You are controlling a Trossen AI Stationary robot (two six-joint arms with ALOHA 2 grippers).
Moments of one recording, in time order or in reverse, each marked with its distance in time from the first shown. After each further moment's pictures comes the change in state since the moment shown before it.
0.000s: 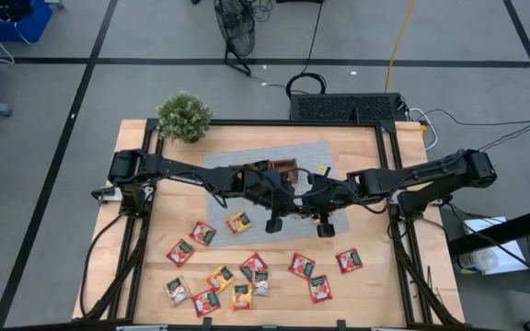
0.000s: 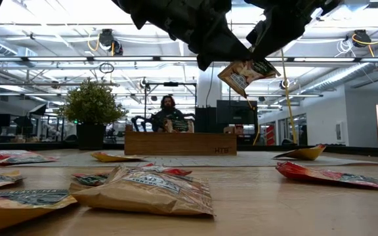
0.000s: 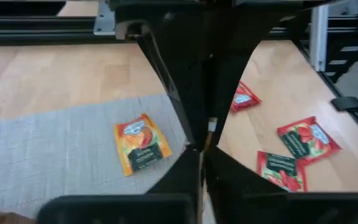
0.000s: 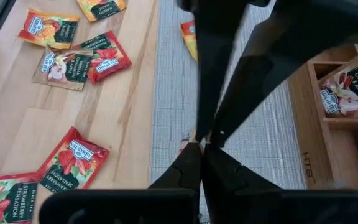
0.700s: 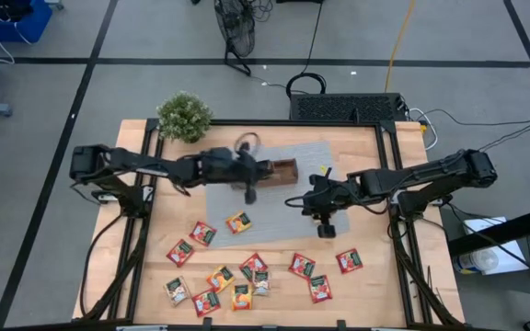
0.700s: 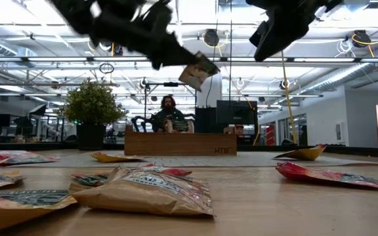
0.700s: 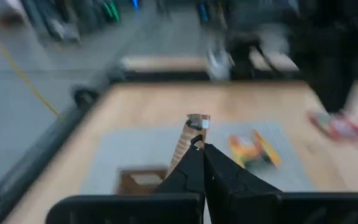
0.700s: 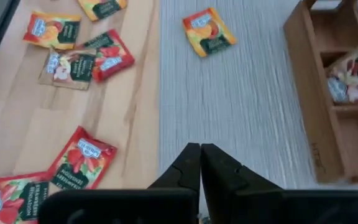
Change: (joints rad) left arm 0.142 -0.337 -0.533 0.502 -0.193 0.067; right arm 0.001 -0.003 0.000 -0.024 0.002 0.049
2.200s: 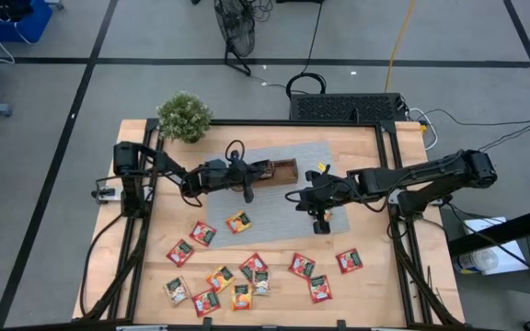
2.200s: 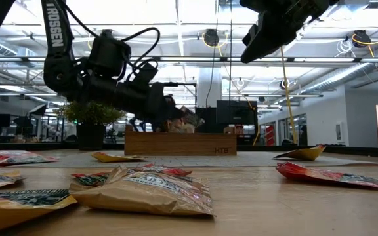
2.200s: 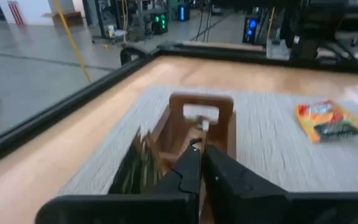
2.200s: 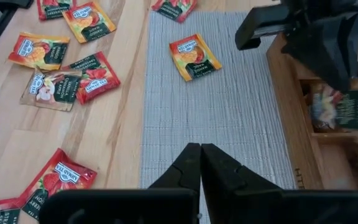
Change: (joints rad) left arm 0.086 0.355 -0.276 0.695 -0.095 -0.094; right arm -0.036 0.000 -0.048 0.145 0.004 -0.057
